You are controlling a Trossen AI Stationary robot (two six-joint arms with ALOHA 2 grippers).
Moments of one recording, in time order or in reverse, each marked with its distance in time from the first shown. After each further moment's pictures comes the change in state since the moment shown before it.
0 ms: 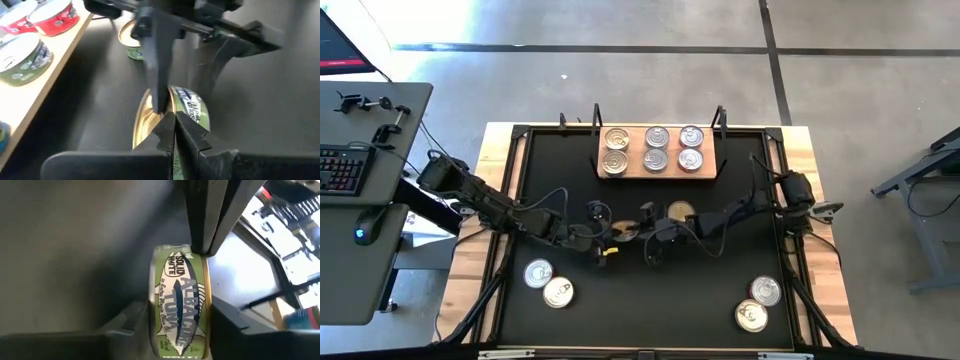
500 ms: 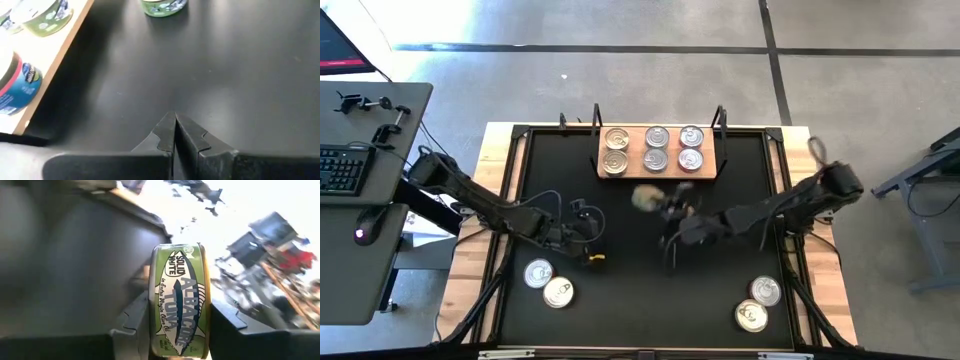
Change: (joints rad) left arm -0.060 -0.126 0.000 -0.341 -0.080 -0.179; right arm 0.095 -0.383 0.002 -0.342 0.551 0.157
